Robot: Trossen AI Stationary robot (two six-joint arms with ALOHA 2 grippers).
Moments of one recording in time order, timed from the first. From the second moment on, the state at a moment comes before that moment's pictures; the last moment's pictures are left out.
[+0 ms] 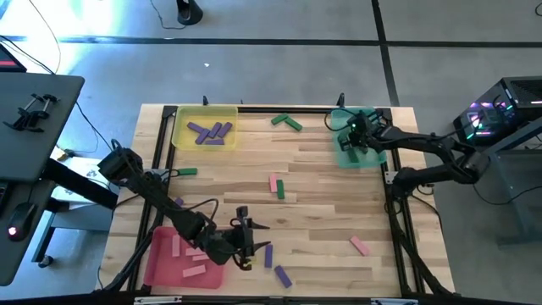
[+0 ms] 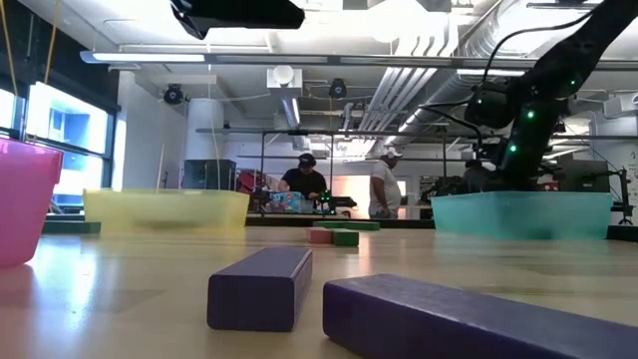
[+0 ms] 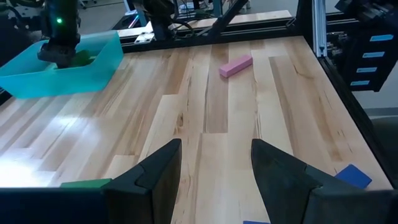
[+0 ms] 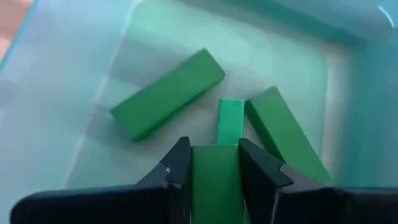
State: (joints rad) left arm -0.65 1.72 1.01 0.18 -0.74 -0.22; right arm -0.80 1.27 0.50 -0.31 0.34 0.31
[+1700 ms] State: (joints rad) left arm -0.62 1.72 1.01 0.19 -0.74 -0.29; right arm 0.54 1.13 0.61 0.16 0.88 0.36
